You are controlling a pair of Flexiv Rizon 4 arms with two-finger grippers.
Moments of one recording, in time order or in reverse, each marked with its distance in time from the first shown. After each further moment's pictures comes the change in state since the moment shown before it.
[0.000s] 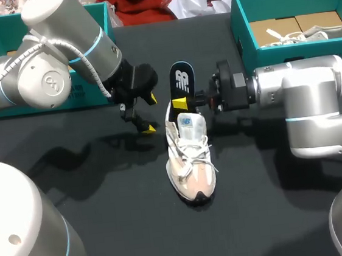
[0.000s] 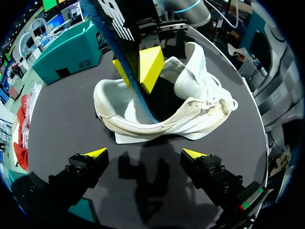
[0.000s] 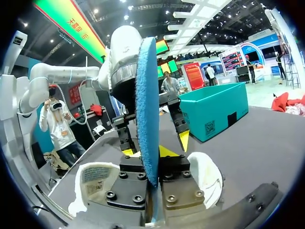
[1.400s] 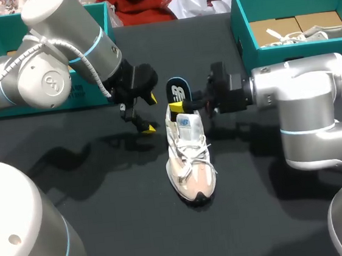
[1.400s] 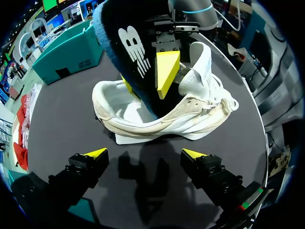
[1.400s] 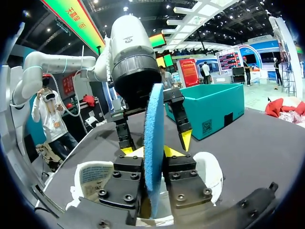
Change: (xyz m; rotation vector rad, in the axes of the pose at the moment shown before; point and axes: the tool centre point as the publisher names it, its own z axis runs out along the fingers) left arm 0.000 0.000 0.000 0.000 0.000 0.000; right arm 0.008 0.000 0.005 0.062 -0.074 -0.065
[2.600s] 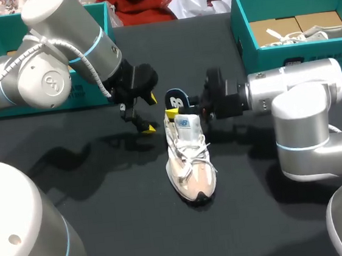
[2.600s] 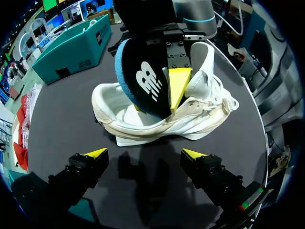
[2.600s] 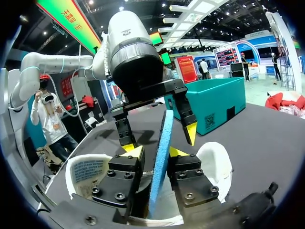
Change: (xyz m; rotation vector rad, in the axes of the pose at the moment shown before) left arm 0.000 0.000 0.000 0.000 0.000 0.000; right arm 0.006 -0.010 0.011 0.013 -0.001 0.029
